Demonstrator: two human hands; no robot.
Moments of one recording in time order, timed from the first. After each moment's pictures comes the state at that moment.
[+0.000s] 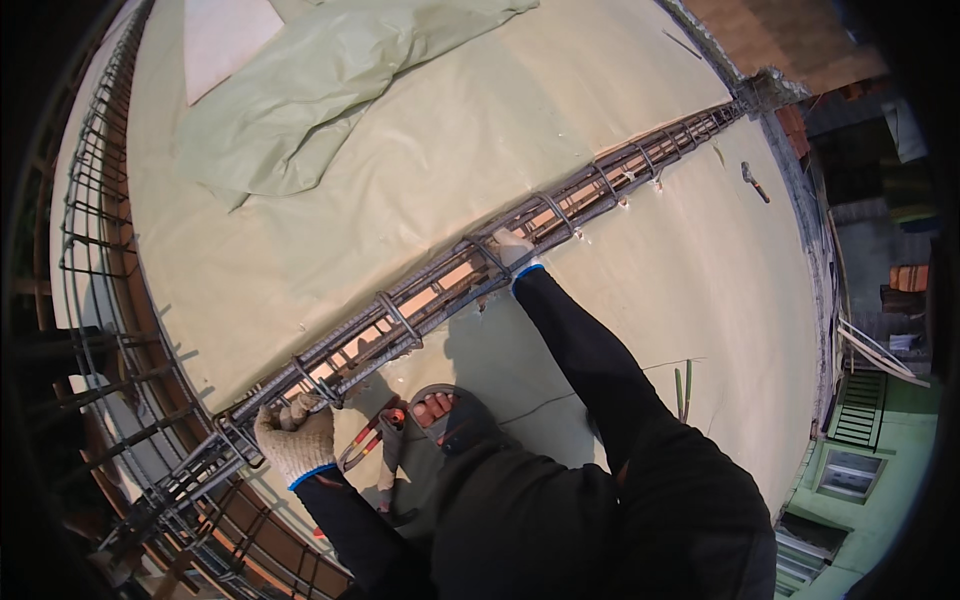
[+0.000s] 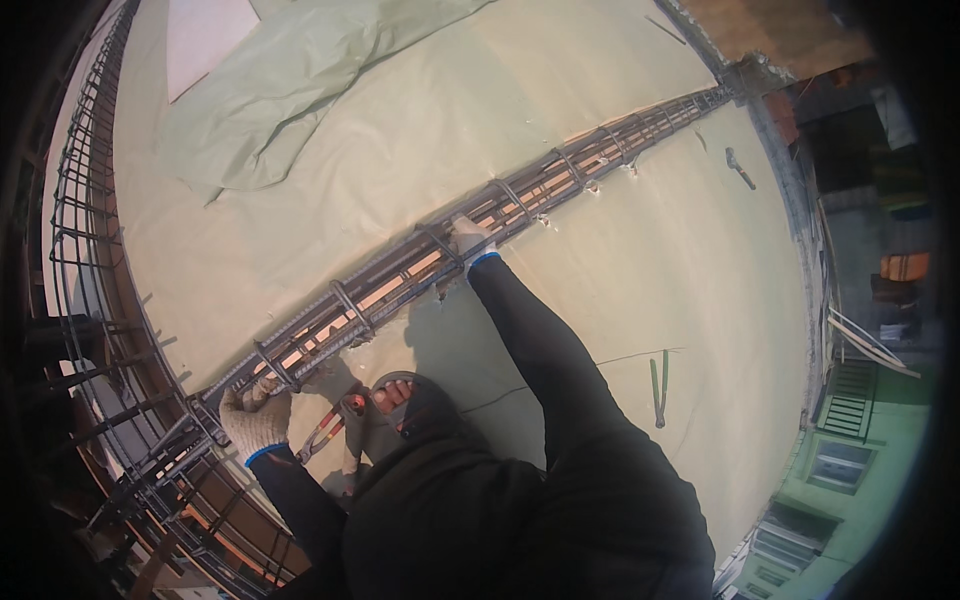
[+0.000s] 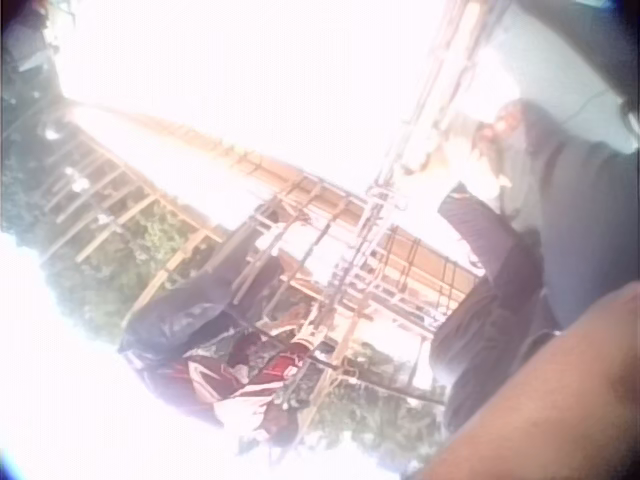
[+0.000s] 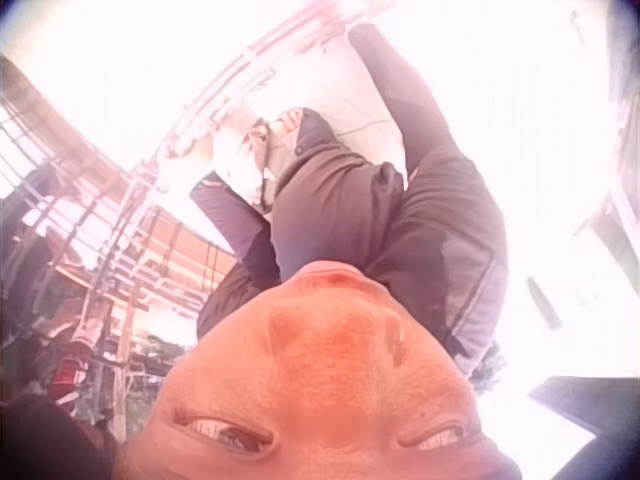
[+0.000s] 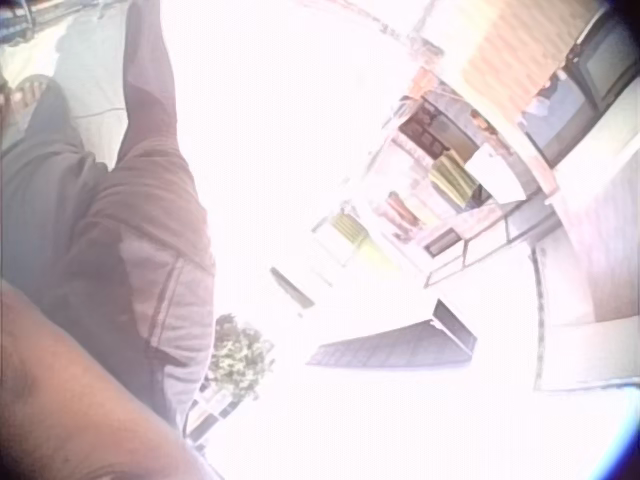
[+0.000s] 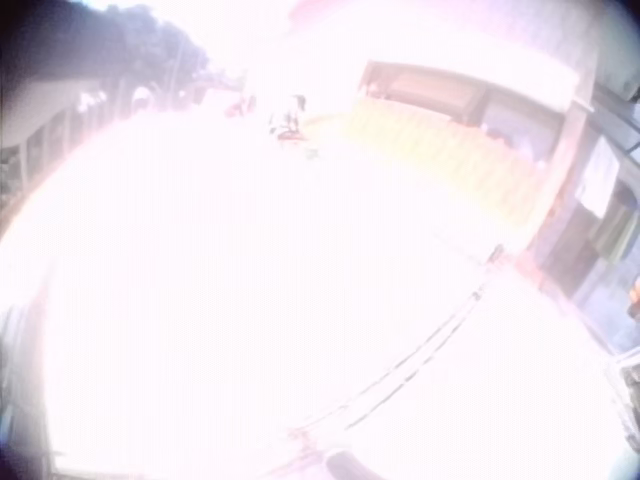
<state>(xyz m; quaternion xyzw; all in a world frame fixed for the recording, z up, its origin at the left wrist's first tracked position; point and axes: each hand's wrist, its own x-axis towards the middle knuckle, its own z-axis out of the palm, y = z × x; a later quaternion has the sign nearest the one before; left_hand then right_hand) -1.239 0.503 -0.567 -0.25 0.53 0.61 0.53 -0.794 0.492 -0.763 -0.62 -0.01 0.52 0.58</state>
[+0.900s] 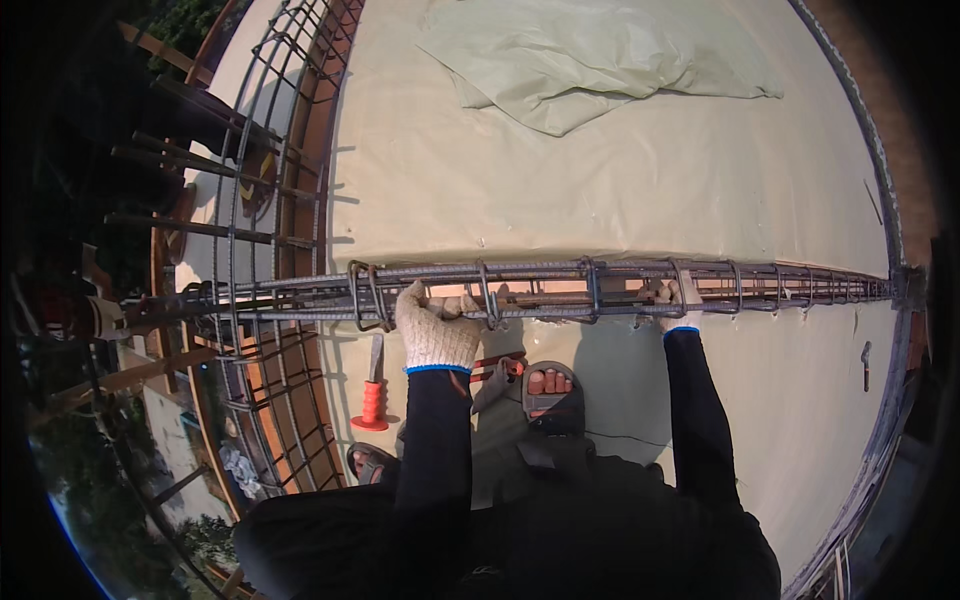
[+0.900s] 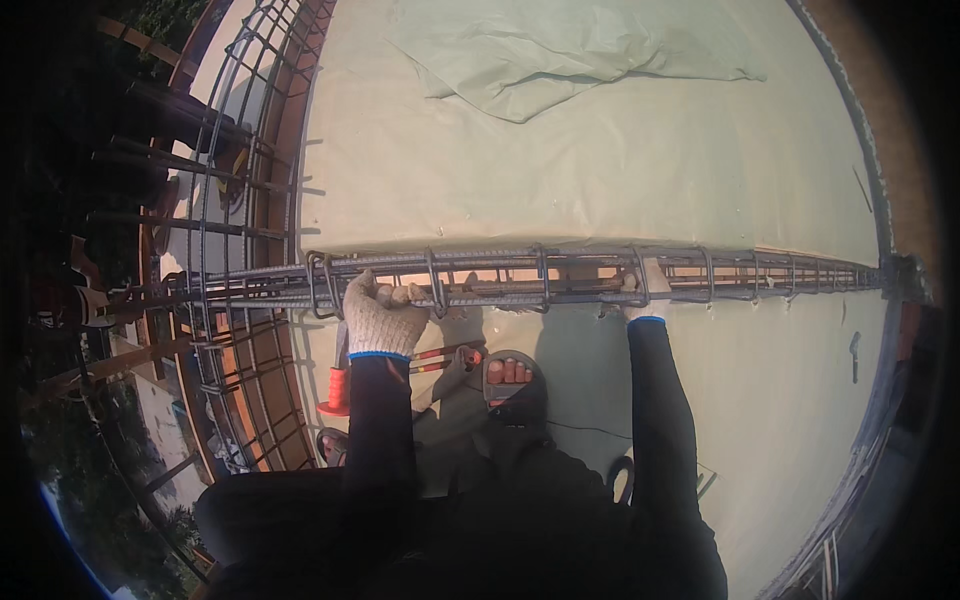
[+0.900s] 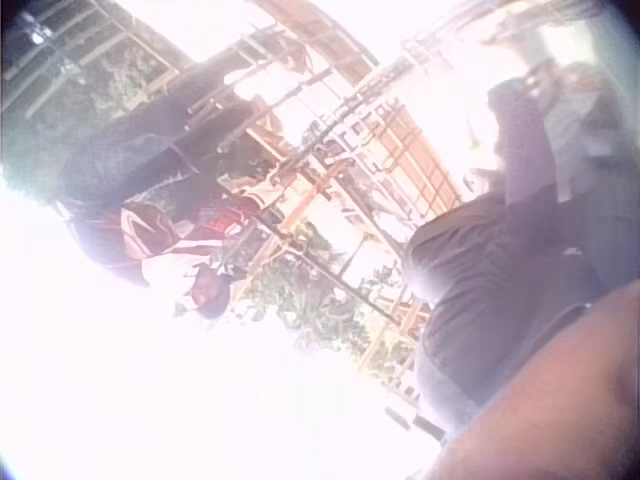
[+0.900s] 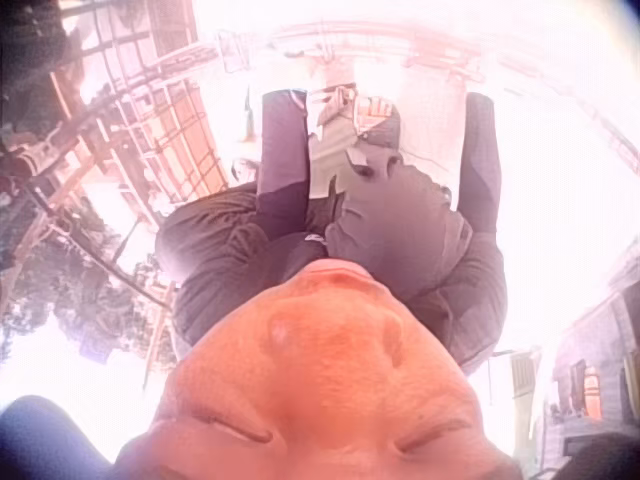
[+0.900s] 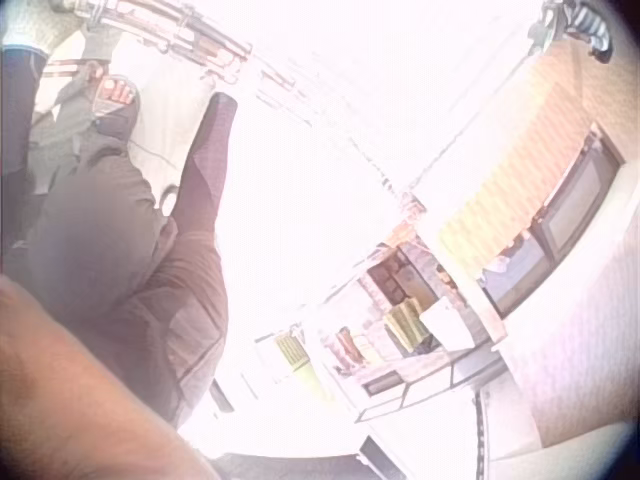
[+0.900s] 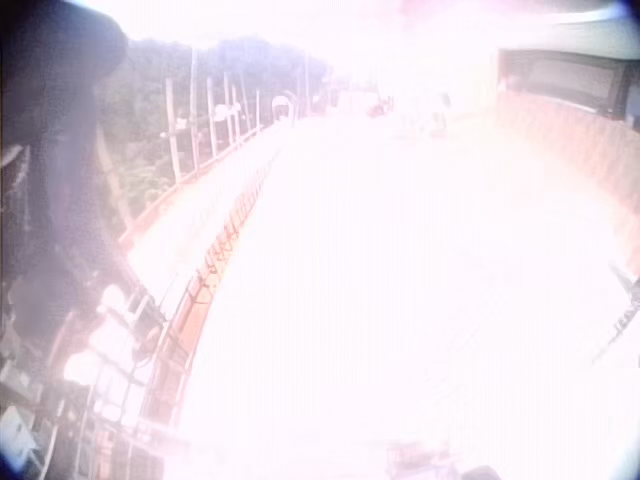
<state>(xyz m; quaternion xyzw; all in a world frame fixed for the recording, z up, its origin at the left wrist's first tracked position) -1.233 0.498 -0.560 -0.27 0.47 0.63 0.56 -0.815 0.486 -0.717 -0.58 0.04 0.53 0.61</state>
